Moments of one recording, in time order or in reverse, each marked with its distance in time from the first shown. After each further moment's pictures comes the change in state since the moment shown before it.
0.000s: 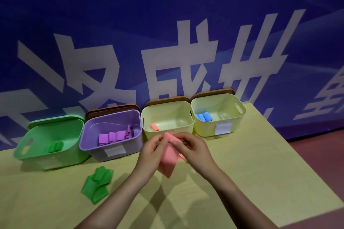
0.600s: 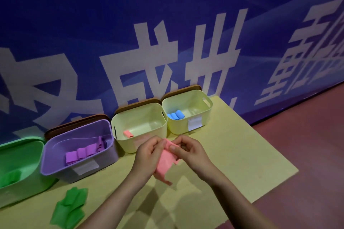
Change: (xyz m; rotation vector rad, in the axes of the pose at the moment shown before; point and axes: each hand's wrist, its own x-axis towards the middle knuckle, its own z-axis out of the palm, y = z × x) left_hand 0.005 -0.001 0.047 0.042 -0.211 0.084; right_hand -0.035 0.001 -0.045 0.220 0.112 0.183
